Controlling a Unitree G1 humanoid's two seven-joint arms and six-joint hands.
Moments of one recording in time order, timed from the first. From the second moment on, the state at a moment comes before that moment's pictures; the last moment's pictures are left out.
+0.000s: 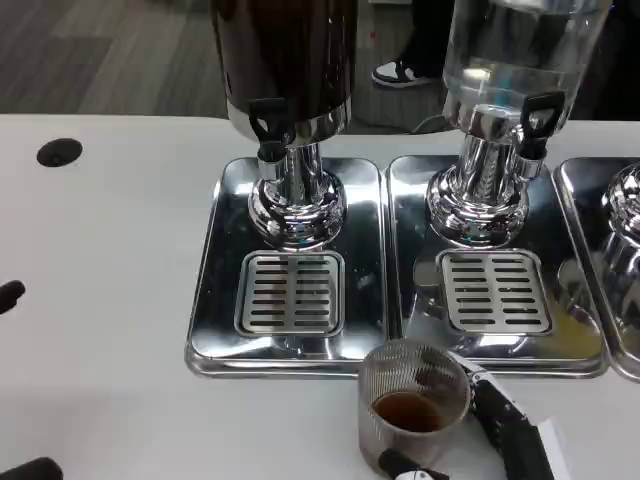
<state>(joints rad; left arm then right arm) 0.69 0.59 0.57 -0.07 0.20 -0.80 -0.23 0.30 -0.07 0.17 0.55 -0.37 -0.91 -0.32</state>
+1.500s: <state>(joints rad) 0.69 0.58 0.58 -0.08 0.18 -0.80 -0.23 0.25 -0.06 0.18 0.66 -0.49 -0.98 -0.46</state>
